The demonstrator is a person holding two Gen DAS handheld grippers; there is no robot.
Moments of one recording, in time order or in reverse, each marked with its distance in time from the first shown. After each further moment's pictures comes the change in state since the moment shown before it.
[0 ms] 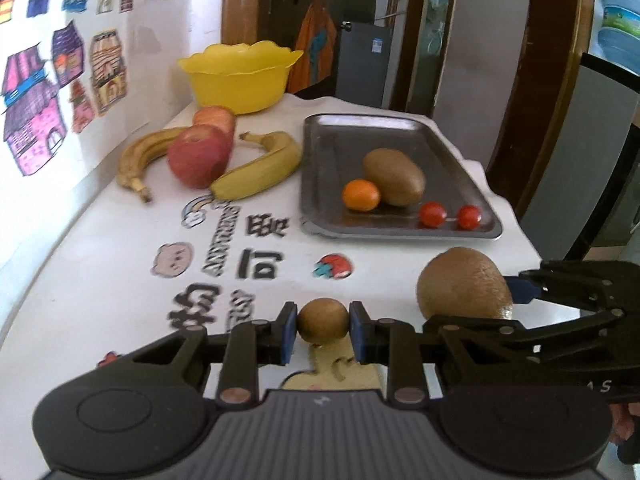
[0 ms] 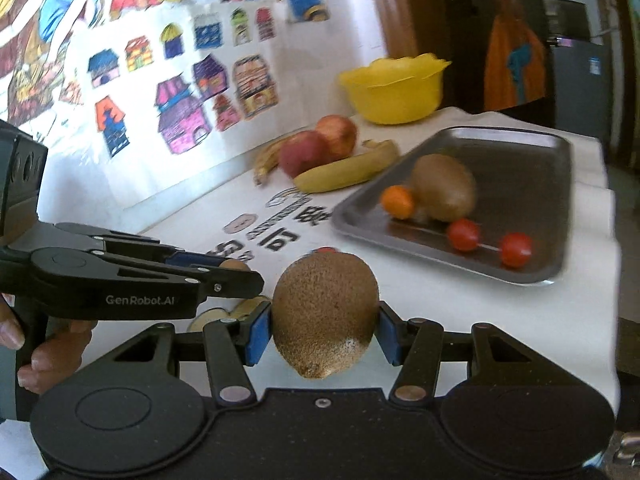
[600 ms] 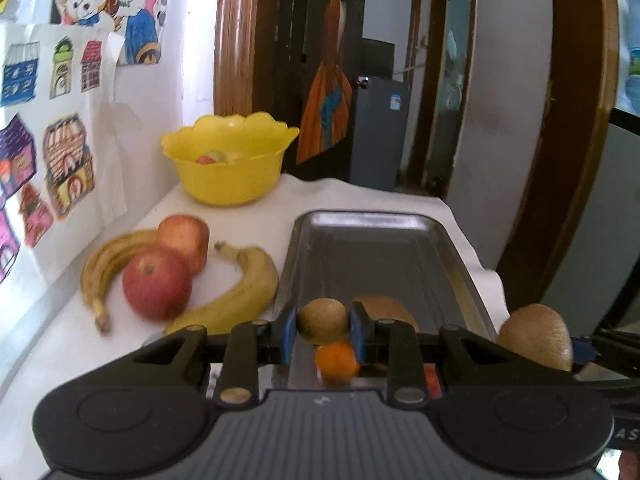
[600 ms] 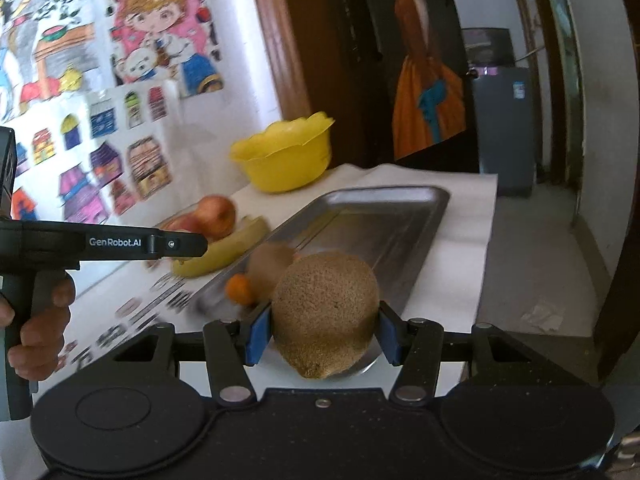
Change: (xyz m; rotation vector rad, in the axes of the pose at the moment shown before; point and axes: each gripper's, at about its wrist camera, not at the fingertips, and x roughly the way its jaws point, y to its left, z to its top) left arm 0.060 -0.036 0.096 -0.036 -0.174 0.084; right arm -0.020 -0.100 0.036 0.083 -0.161 -0.172
